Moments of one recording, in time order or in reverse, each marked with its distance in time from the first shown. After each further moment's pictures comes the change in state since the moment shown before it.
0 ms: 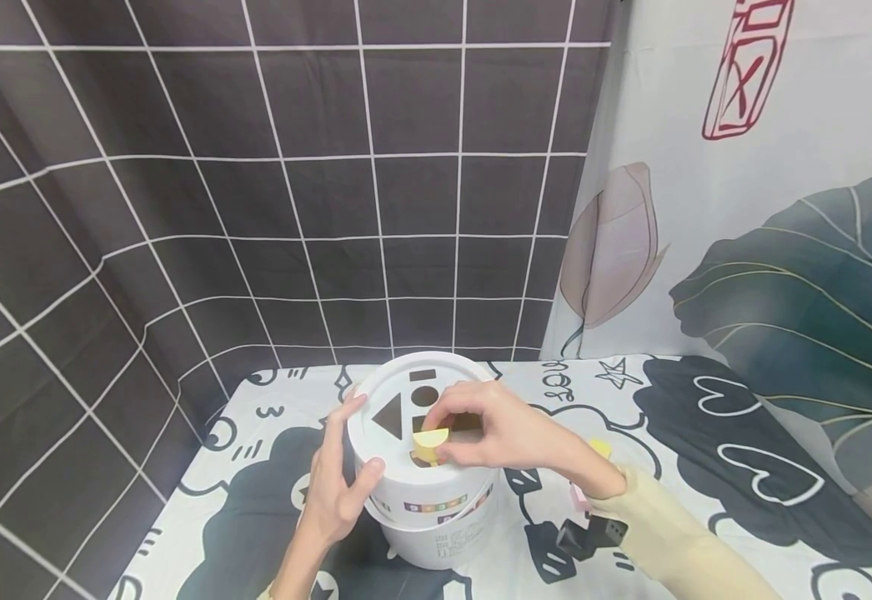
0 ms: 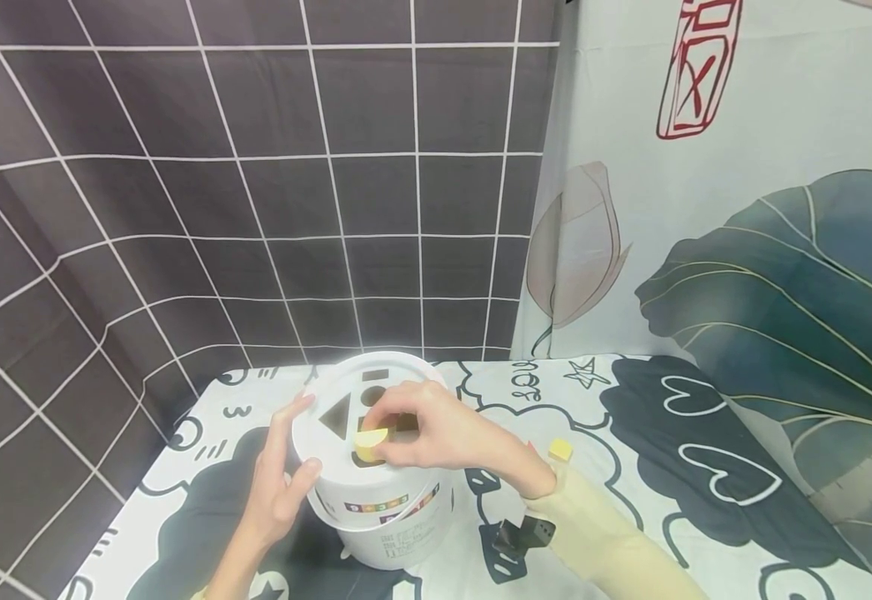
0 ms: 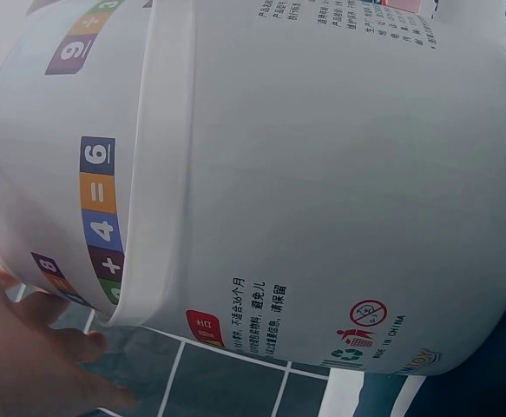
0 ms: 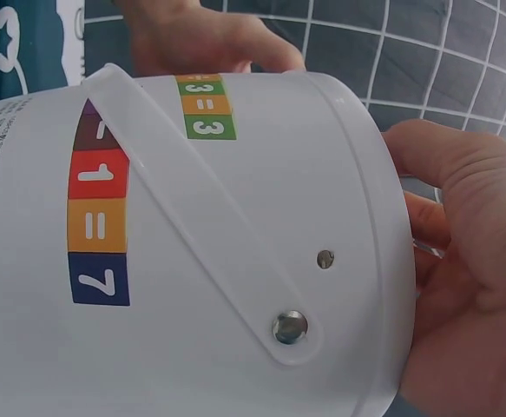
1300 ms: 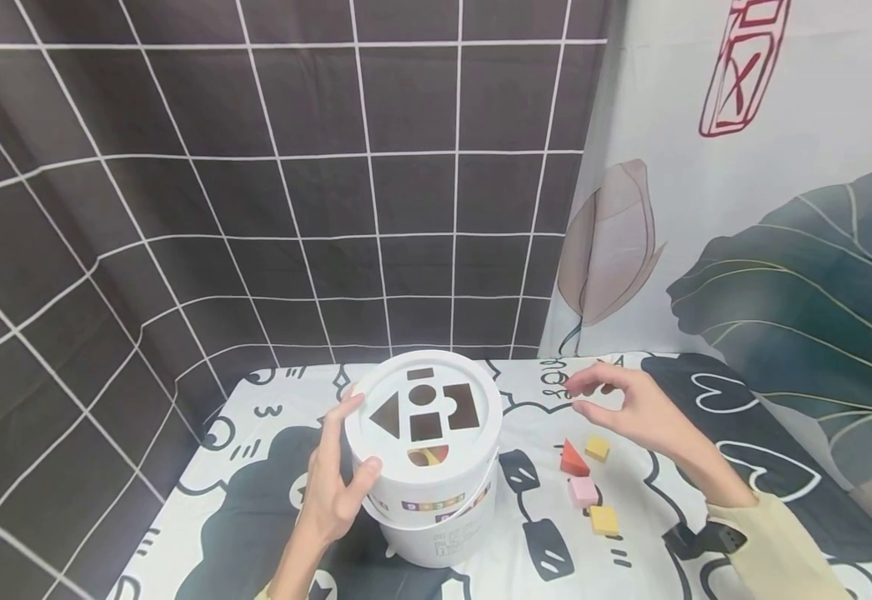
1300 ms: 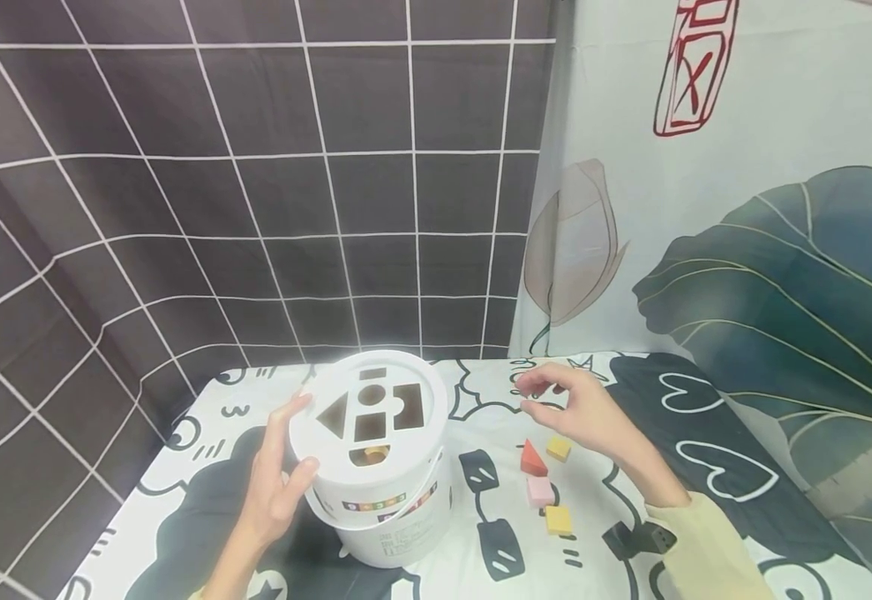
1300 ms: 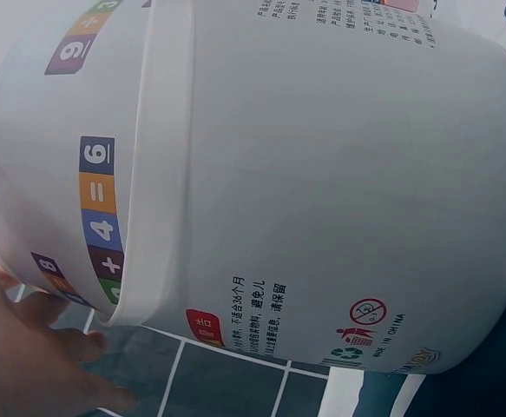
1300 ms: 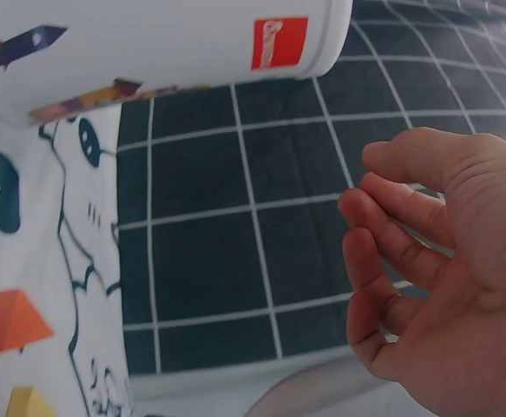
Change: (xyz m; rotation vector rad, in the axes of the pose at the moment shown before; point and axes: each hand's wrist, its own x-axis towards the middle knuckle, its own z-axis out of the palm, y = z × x) left_hand 0.000 -0.001 0.000 -0.011 0.004 0.019; right_hand -0.128 0.031 -0.080 -0.346 0.257 0.468
